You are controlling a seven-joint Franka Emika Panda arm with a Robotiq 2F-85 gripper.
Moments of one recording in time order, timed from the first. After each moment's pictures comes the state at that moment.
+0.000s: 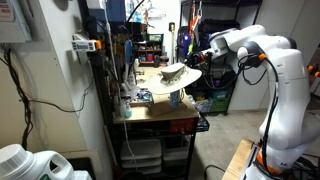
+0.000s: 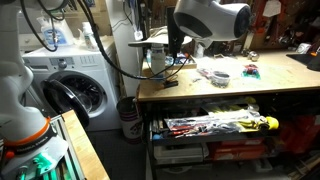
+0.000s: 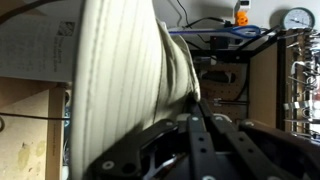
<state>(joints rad) -0.44 0.41 -0.29 -1.54 1.36 1.19 -0.46</state>
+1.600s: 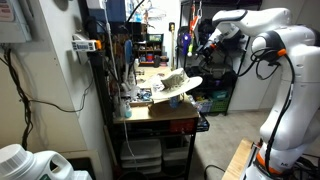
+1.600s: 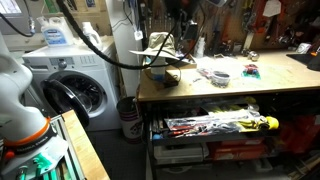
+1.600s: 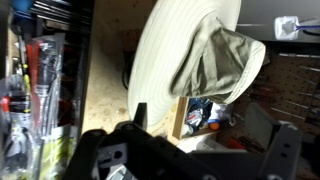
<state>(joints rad) -0.42 0.19 -0.31 -1.48 0.69 1.42 -0.30</state>
